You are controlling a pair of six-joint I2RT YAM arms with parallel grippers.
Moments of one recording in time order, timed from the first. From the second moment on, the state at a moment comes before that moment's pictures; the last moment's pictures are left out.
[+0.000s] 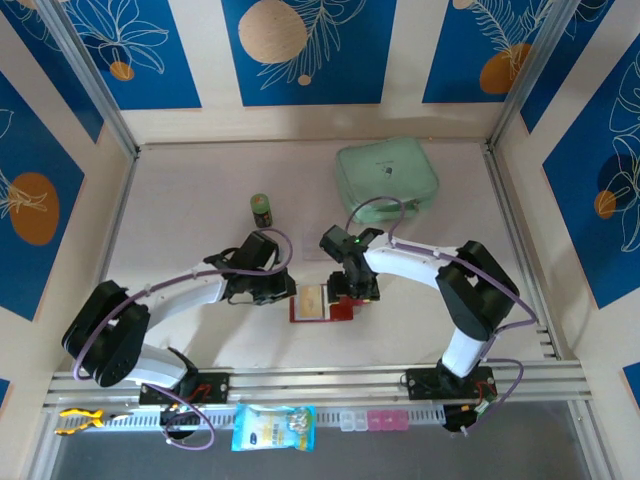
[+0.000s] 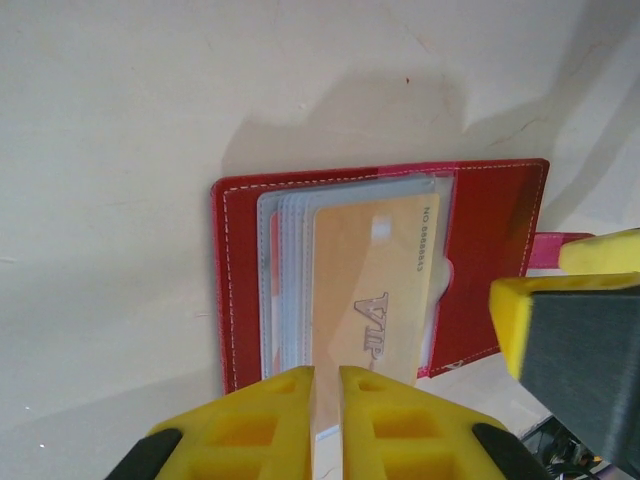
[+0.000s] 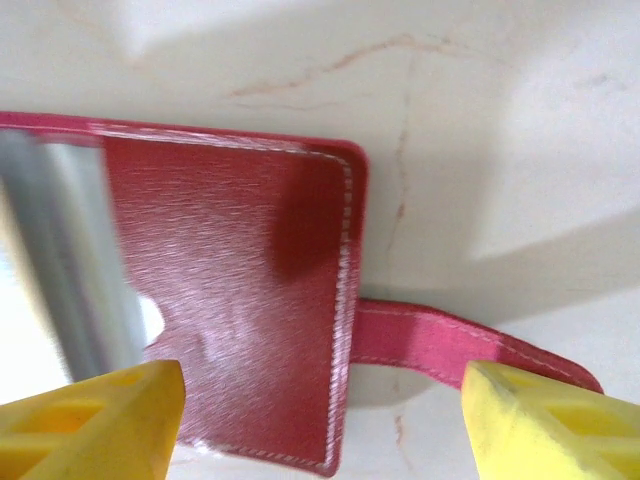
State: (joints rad) left arm -0.68 1.41 0.73 -0.37 0.35 -0.86; right arm 0.79 1.70 1.08 -0.89 -0.07 0.73
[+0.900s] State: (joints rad) left arm -0.71 1.52 0.72 -0.30 0.37 -0.86; right arm 0.78 1.64 0.94 -0.49 -0.43 0.79
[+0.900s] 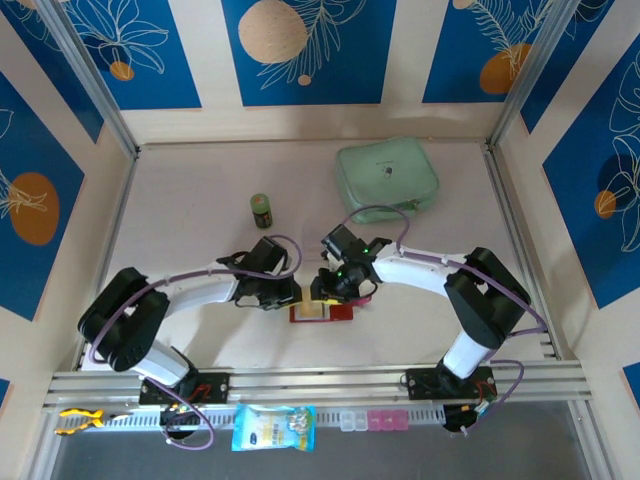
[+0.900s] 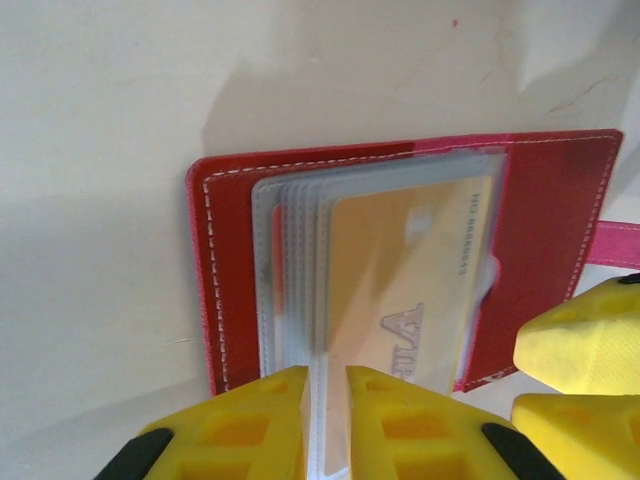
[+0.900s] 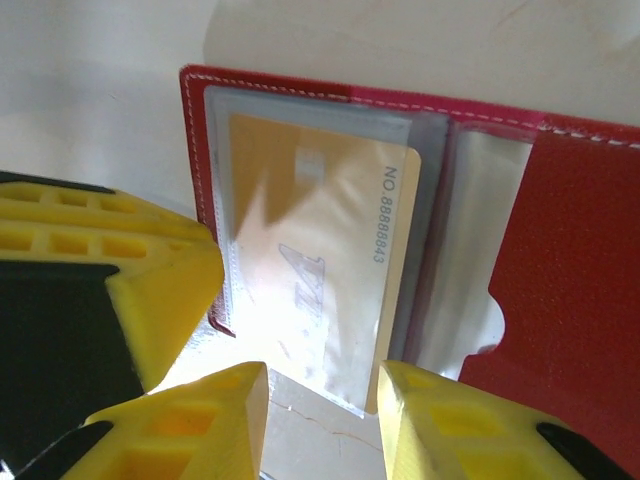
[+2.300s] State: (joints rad) left arm -0.71 1.53 0.70 -0.29 0.37 -0.86; right arm 0.76 1.69 0.89 -0.39 -0.44 0.79
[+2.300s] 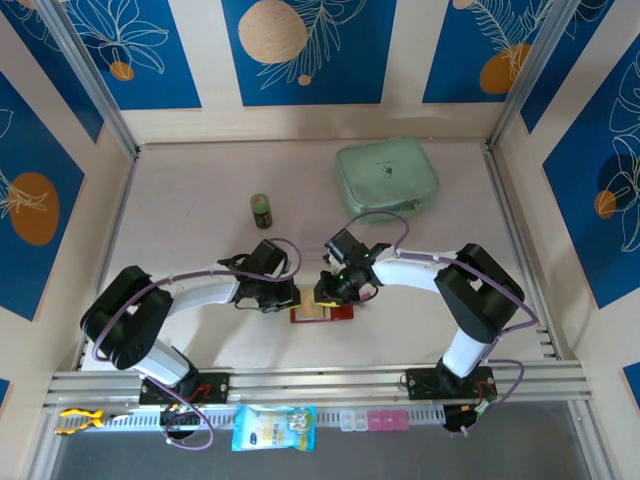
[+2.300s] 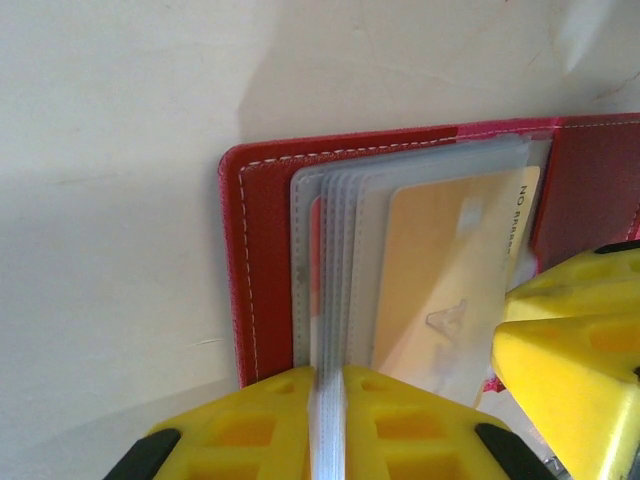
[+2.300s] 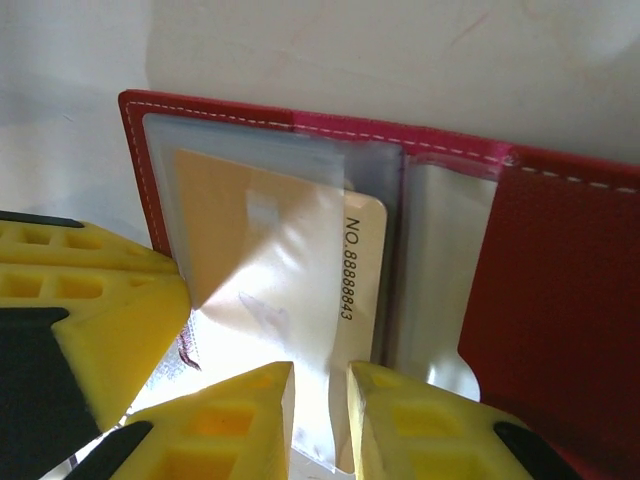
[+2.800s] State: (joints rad) left arm -0.71 1.52 0.70 -0.30 0.37 -0.86; right arm 0.75 1.60 0.89 -0.45 -0.40 0.77
